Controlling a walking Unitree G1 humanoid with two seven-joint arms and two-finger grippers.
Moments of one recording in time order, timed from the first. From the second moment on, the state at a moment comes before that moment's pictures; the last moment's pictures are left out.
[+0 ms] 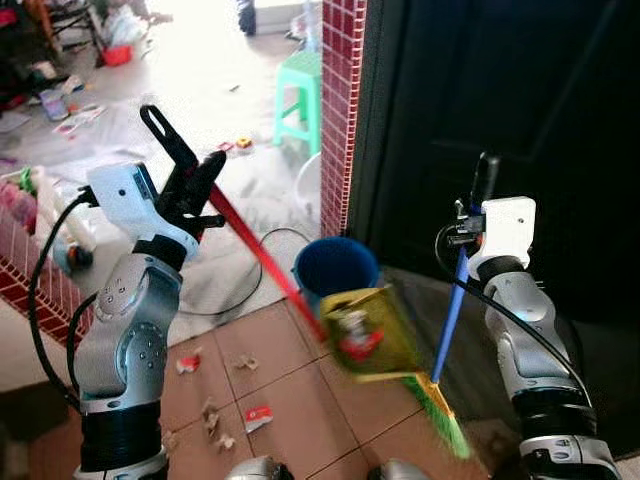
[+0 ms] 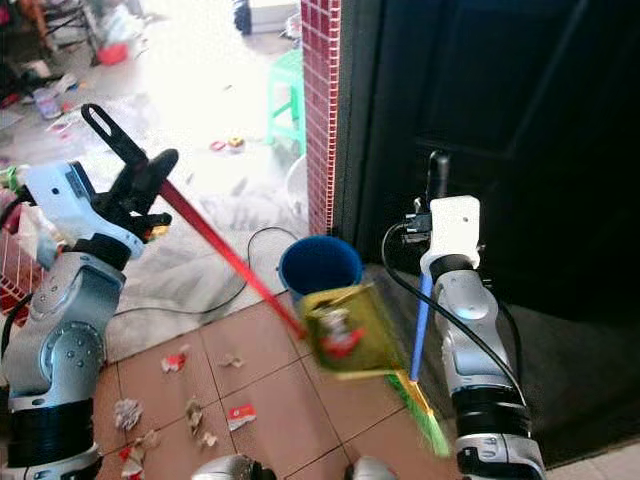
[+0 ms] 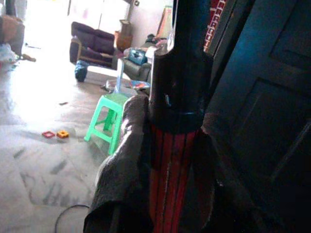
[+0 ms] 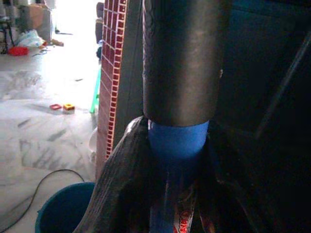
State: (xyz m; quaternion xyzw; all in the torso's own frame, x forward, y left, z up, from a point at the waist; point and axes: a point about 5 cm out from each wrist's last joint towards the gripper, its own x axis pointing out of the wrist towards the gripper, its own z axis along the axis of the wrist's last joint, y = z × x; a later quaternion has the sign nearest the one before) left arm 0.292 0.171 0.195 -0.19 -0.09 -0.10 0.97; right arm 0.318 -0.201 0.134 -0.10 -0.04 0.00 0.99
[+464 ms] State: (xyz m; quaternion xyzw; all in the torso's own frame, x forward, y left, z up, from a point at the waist) left arm 0.306 0.188 0.221 -0.17 -0.13 -0.06 0.97; right arm 0.318 -0.197 0.131 -0.10 -0.04 0.01 0.99
